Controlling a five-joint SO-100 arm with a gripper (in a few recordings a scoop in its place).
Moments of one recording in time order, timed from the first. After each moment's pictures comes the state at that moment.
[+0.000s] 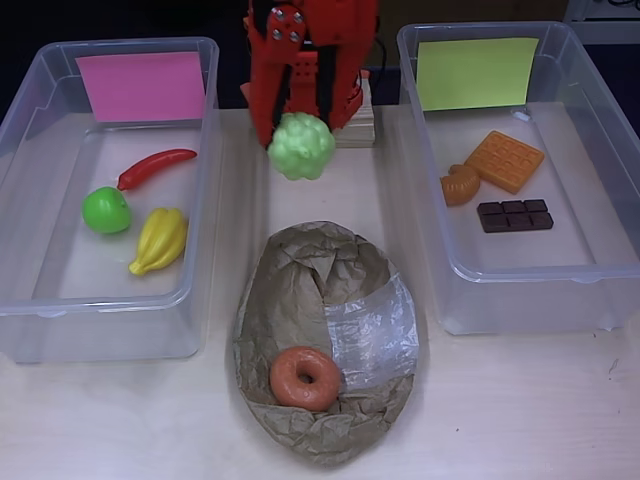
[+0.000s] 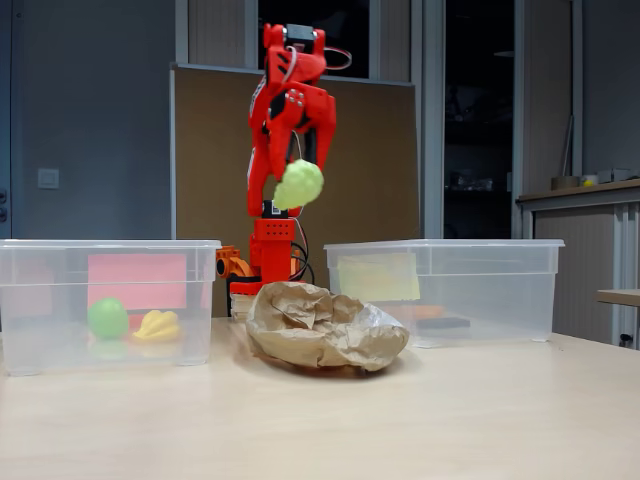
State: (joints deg) arm -0.6 108.0 79.1 104.0 67.5
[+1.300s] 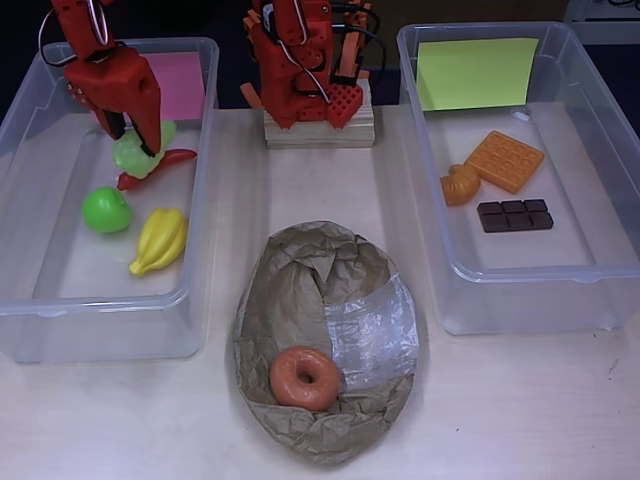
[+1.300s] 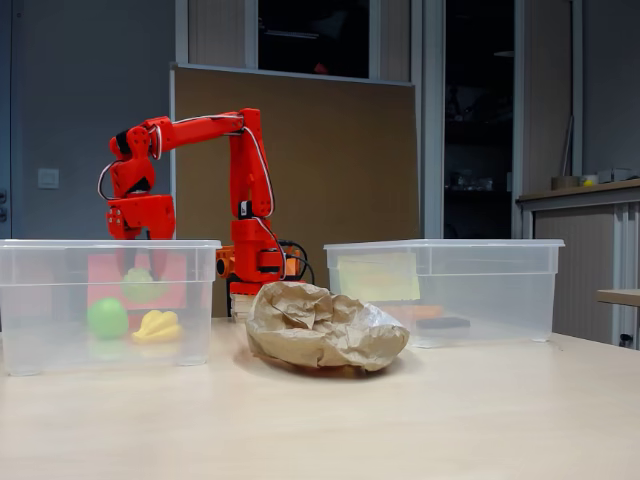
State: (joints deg) arm 58.7 86.9 103.7 80.9 48.4
